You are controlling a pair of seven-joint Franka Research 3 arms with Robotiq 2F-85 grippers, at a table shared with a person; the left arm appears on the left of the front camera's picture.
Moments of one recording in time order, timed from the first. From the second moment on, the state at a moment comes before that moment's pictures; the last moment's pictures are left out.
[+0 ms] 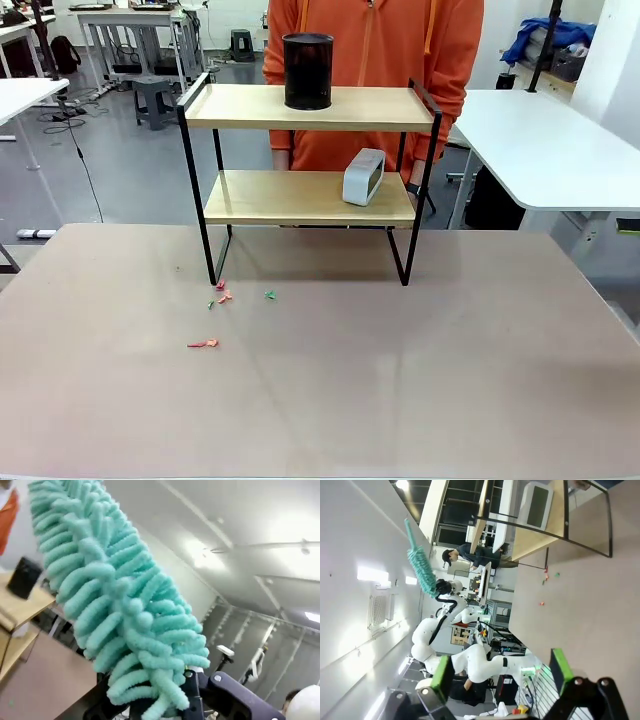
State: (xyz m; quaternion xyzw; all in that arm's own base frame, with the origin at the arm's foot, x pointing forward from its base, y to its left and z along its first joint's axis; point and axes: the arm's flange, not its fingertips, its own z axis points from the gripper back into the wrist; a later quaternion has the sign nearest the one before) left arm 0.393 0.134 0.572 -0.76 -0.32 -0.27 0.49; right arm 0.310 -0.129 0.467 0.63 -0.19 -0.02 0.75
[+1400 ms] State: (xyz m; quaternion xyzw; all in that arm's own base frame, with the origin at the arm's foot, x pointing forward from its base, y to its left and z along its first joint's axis) left arm 0.427 0.080 0.536 -0.60 -0.23 -0.11 0.76; right arm 0.311 -0.129 0.467 0.63 -0.19 -0.02 0.75
